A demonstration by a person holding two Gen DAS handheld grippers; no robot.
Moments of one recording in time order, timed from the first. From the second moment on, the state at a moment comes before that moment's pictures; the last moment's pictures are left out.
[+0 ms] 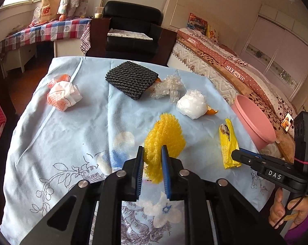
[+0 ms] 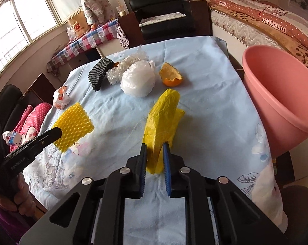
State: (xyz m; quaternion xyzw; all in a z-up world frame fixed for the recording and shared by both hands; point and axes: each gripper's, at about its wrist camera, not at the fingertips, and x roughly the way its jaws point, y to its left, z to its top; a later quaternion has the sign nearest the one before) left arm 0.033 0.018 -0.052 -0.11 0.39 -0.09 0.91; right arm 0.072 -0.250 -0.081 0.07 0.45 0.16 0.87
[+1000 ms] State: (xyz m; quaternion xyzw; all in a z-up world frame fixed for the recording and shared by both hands) left arm 0.040 -0.030 -0.023 -0.11 0.36 -0.11 0.92; right arm 0.058 -0.311 -0.048 0.12 0.36 0.13 0.92
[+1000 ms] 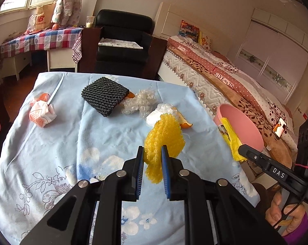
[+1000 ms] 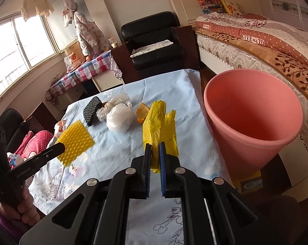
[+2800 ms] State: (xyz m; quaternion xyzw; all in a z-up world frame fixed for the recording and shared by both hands) left arm 0.158 -0.302 -0.029 -0.01 0.39 -0.25 0.89; right arm 0.099 -0.478 -0.066 0.21 0.32 0.01 0.92
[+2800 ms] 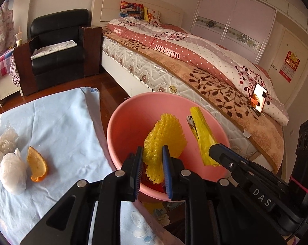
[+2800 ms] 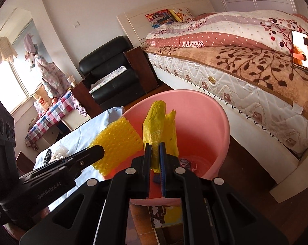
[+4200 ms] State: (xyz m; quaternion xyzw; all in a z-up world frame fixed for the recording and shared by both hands) left arm 0.101 -0.216 0.013 -0.05 0.33 -0.22 0.92; right arm 0.068 -0.417 -0.024 0.17 0.30 0.03 0.94
